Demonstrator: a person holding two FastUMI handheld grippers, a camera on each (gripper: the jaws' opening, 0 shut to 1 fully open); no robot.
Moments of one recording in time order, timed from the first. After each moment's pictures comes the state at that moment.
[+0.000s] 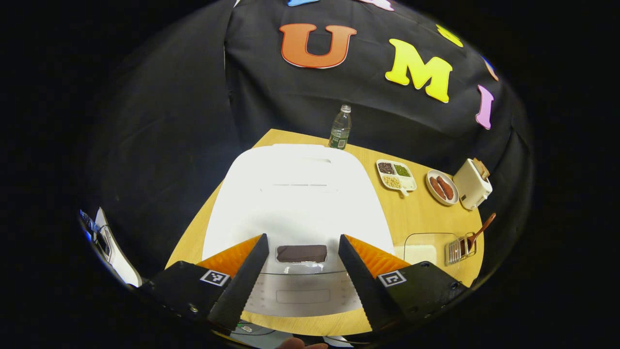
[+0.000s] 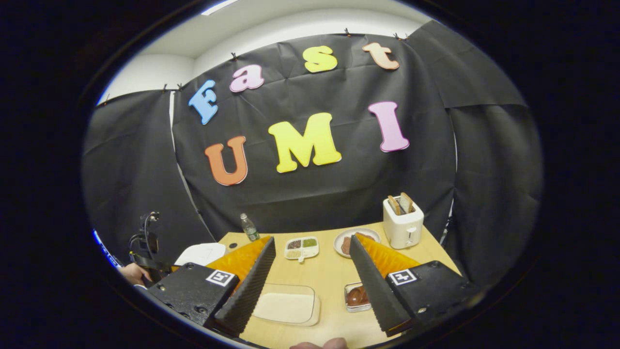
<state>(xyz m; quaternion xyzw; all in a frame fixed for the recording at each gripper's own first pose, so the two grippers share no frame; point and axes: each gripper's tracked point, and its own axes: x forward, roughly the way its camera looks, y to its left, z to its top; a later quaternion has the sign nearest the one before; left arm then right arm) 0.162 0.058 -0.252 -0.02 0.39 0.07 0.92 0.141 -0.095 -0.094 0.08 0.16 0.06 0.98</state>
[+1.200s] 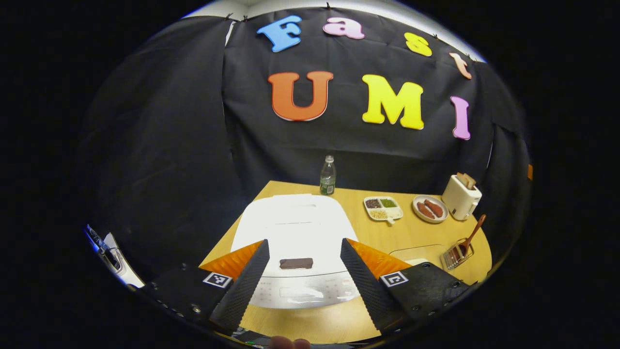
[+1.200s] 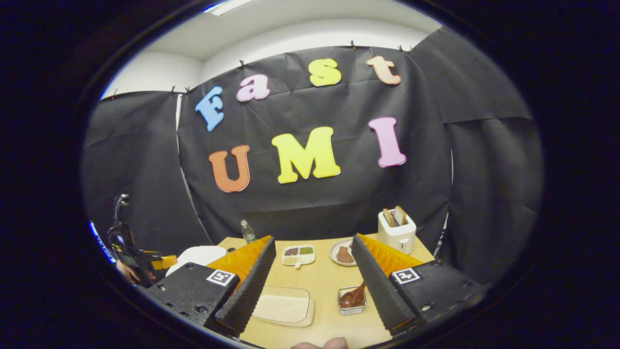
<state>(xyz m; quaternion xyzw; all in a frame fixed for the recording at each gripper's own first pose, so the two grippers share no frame) 0.122 0.035 -0.137 0.01 0.21 0.04 0.98 0.097 -0.089 -0.053 0.05 0.09 0.06 0.99</state>
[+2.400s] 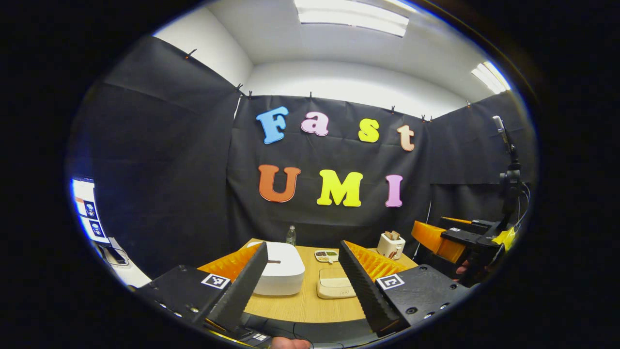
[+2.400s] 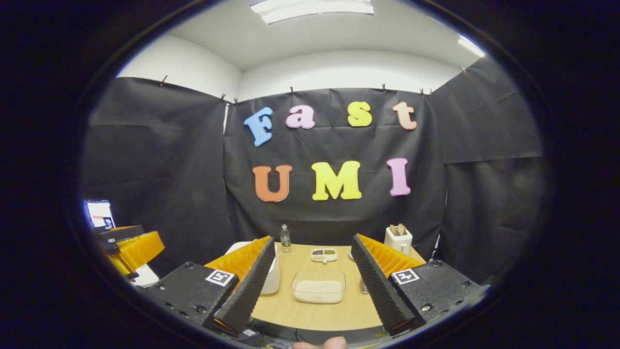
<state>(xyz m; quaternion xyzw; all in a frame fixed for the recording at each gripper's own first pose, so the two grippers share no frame) -0.184 -0.031 0.021 -0.01 0.00 -0.03 1.00 -0.152 0.037 -0.003 0.00 0.03 0.08 1.00</state>
